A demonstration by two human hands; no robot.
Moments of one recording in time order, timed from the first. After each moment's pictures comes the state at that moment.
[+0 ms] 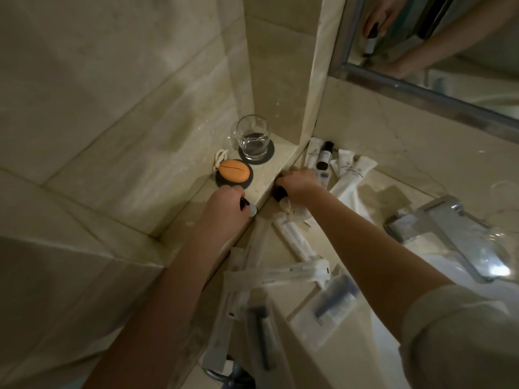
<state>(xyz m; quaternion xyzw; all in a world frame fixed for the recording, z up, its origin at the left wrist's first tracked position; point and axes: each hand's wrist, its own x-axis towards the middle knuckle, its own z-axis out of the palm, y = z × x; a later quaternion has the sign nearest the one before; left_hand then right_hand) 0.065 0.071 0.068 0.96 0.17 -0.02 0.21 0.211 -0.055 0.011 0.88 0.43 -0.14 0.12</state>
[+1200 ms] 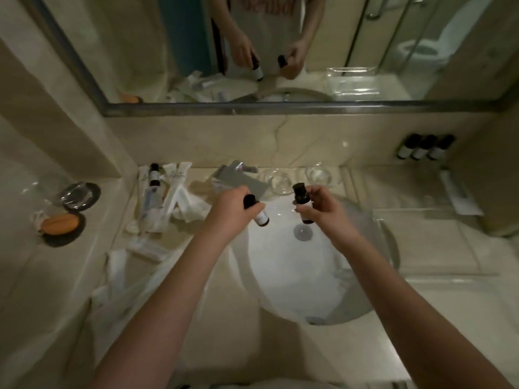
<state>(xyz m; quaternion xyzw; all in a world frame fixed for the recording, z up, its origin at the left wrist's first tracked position) 0.046 -0.247 0.126 0.93 -0.10 -0.08 0.33 -0.003 -0.442 0.097 0.72 -0.11 -0.02 -0.69</state>
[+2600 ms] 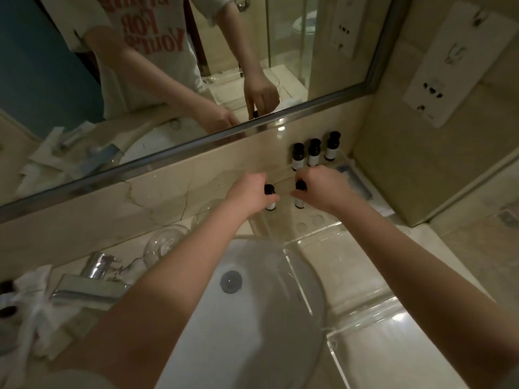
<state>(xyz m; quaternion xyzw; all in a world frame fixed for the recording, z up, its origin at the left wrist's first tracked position) 0.163 -0.596 0.086 0.92 -0.31 -0.18 0.12 0.073 -0.736 0.080 0.99 -0.13 0.00 -0.08</state>
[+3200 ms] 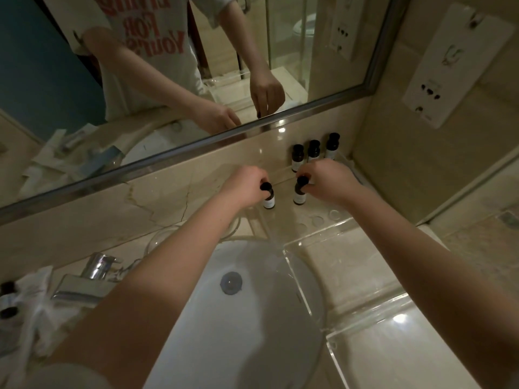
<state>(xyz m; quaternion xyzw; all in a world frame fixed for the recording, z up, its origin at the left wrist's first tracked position) 0.178 -0.595 0.095 0.91 -0.37 -0.16 0.12 0.075 -0.755 0.087 0.99 -0.10 0.00 -0.12</state>
